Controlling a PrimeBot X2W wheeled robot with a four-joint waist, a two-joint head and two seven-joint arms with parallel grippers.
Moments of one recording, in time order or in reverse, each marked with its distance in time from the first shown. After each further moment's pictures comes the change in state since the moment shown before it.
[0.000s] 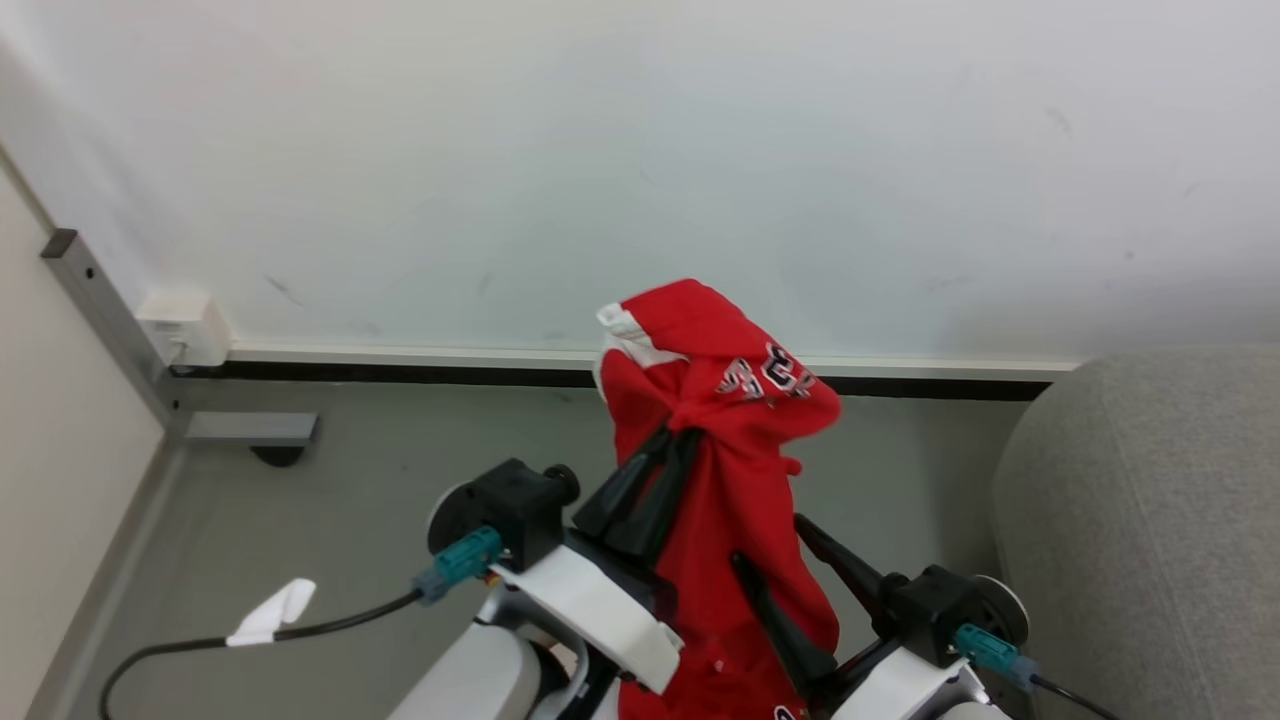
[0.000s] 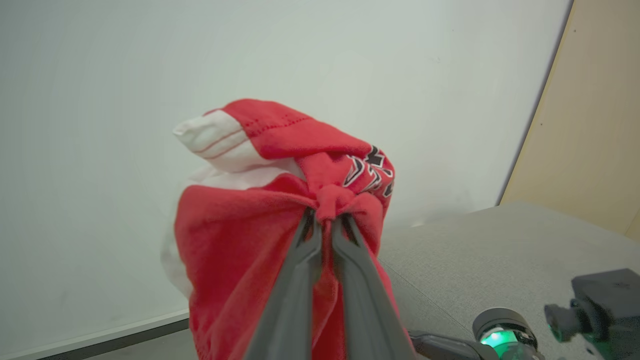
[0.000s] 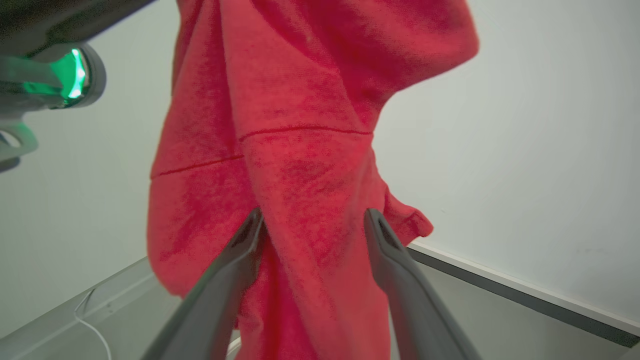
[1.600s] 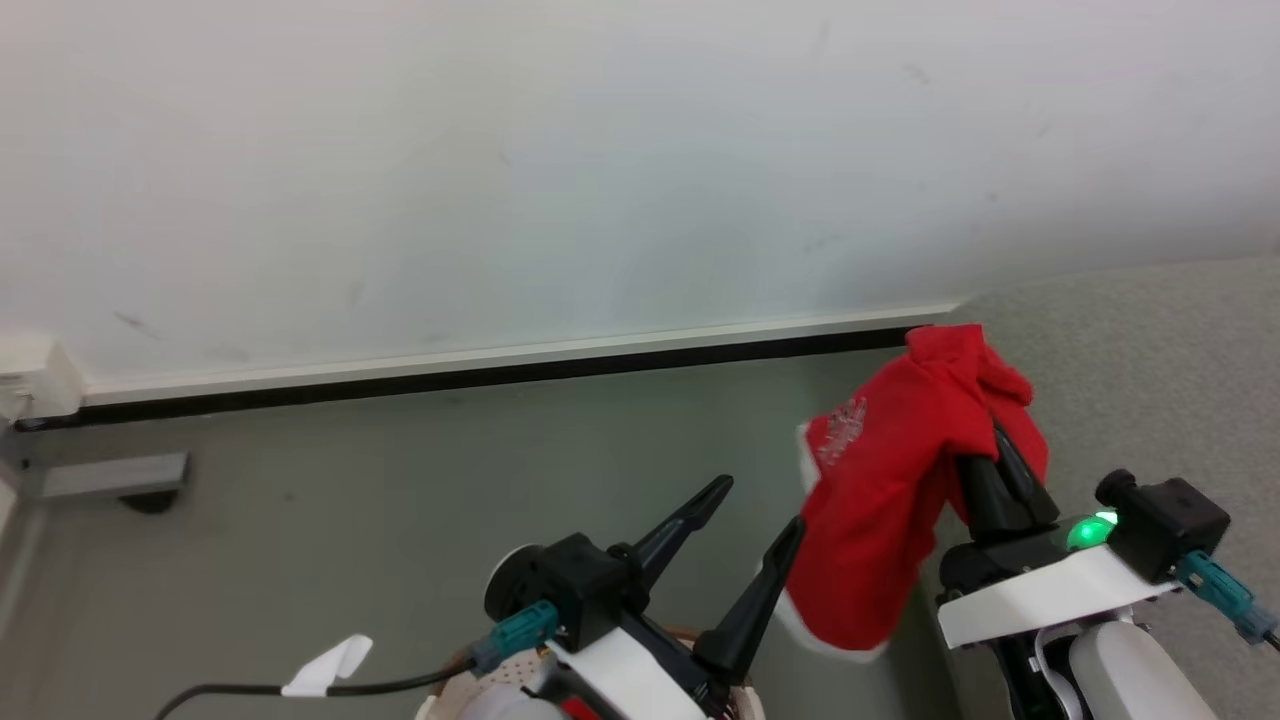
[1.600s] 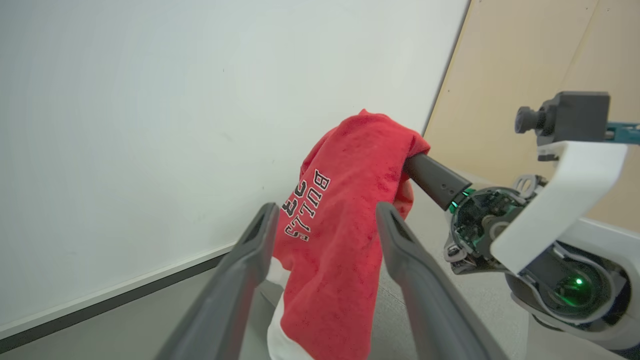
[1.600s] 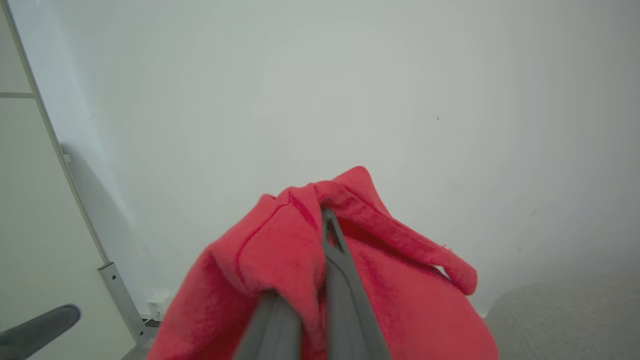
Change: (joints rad) left arm 0.070 0.008 -0.128 -0.061 -0.022 0.001 0.003; right arm 0.034 0.004 -0.368 -0.206 0.058 0.000 0.000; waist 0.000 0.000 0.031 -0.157
